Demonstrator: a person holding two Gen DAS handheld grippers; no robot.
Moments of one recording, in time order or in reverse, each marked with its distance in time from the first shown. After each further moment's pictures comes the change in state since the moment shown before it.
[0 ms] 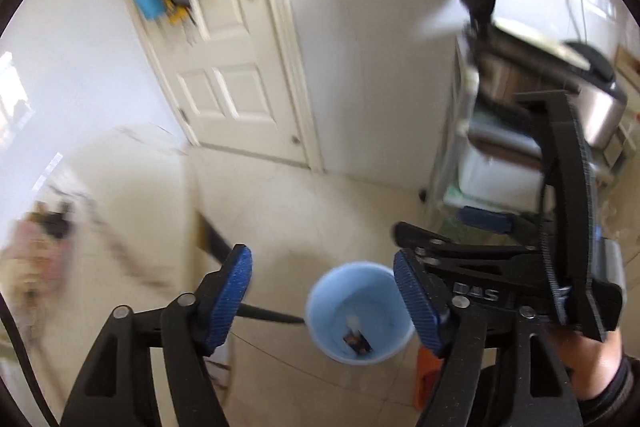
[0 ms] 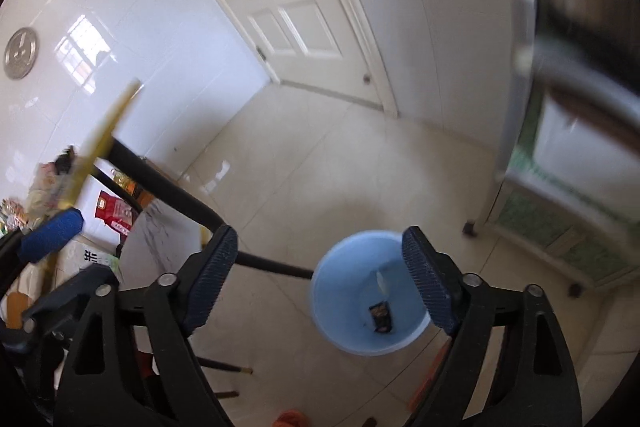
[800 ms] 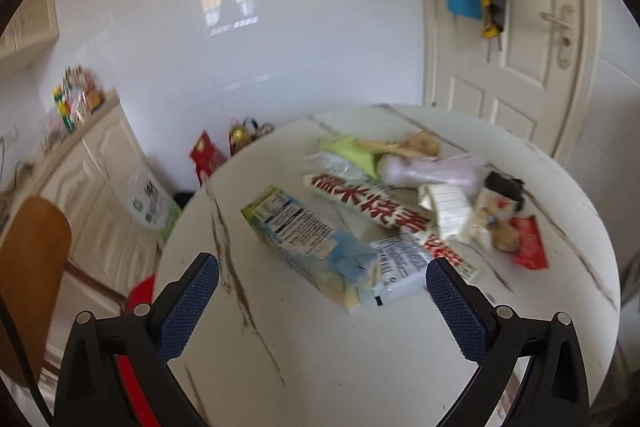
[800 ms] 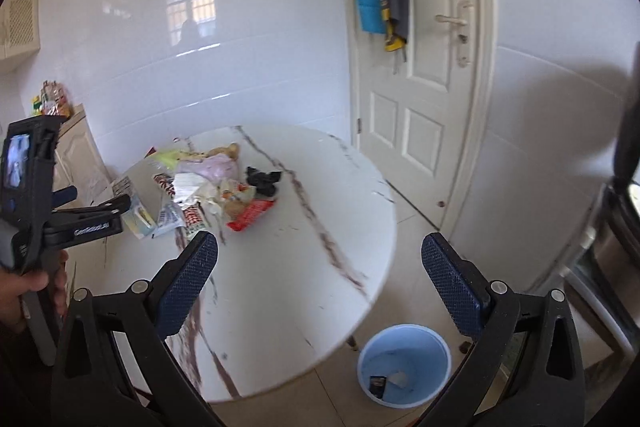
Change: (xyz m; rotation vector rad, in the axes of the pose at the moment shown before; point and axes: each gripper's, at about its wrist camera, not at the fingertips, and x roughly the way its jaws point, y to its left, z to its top) left arm -0.096 0.276 -0.117 -0.625 0.051 0.560; right arm -0.105 0.298 -0.001 -0.502 -0.191 0.048
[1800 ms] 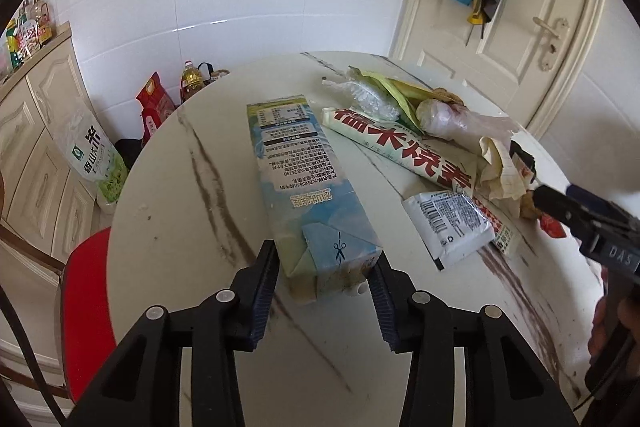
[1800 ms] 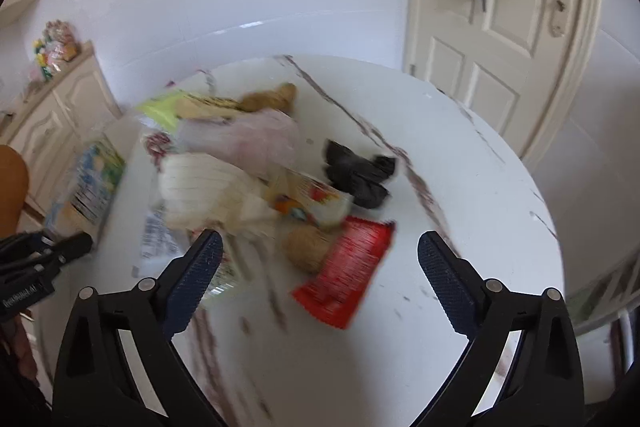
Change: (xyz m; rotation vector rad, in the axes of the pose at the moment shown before) left arm 0.100 0.114 0.015 -0.063 0.130 -0.277; right arm 0.177 0.086 0.020 -0.092 0.224 0.126
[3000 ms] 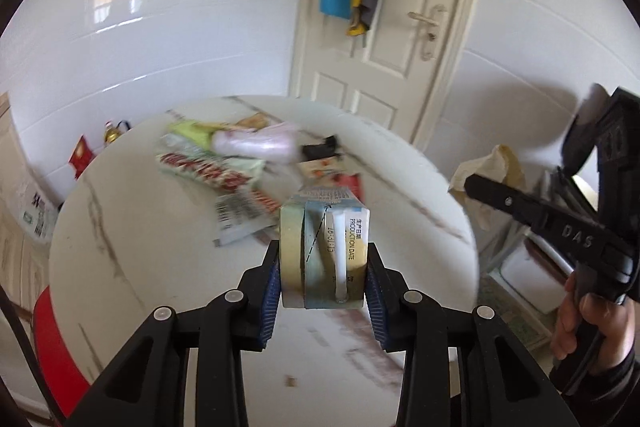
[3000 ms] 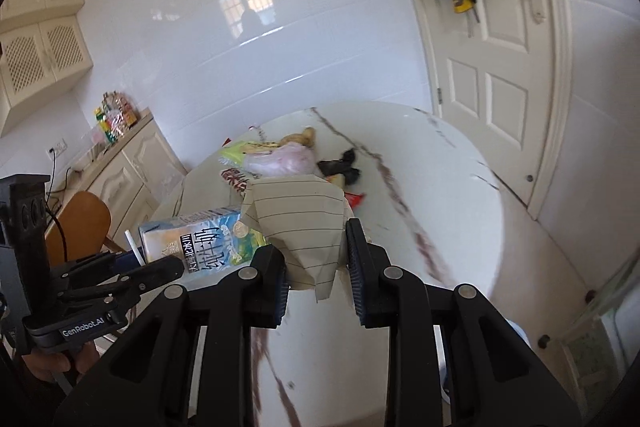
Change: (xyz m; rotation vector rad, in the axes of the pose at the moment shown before) left arm -0.152 -0.139 -0.072 0.218 -0.120 -0.243; right arm -0.134 -0.078 -0.064 0.154 -0.170 0.204
